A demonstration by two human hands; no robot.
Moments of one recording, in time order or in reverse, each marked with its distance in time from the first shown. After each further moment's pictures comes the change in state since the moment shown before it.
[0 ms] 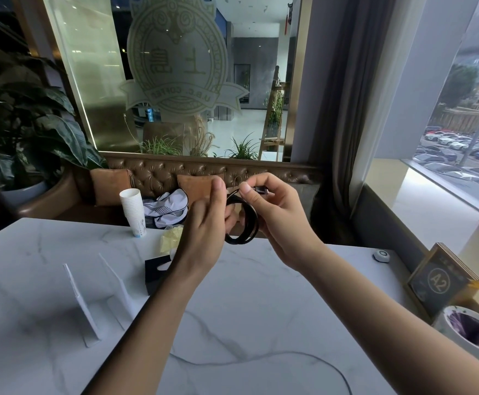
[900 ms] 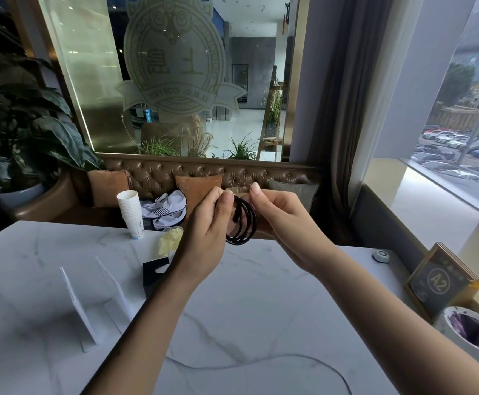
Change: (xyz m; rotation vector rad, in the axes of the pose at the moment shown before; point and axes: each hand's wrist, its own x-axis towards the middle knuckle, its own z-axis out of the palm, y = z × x) left_hand 0.014 -0.027 -0.003 0.093 -0.096 0.175; right_hand 0.000 -0.001 -0.017 -0.177 -0.164 0.058
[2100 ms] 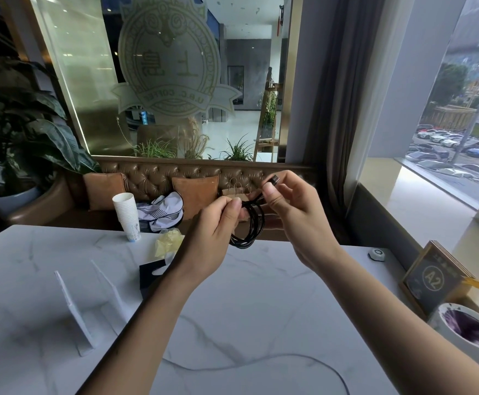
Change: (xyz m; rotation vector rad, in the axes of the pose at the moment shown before) left_hand 0.000 0.003 0.007 0.098 -0.133 -0.003; right_hand -0.011 -0.009 -0.011 0.030 0.244 -0.144
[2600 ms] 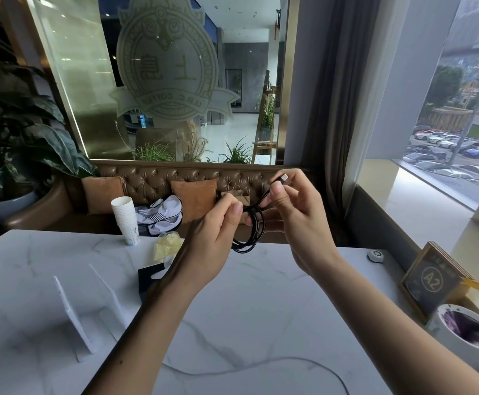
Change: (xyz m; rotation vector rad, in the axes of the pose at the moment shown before) left_hand -0.002 0.004 -0.002 0.230 -0.010 0.069; right_hand -0.005 -0.007 0.002 0.050 0.100 -0.027
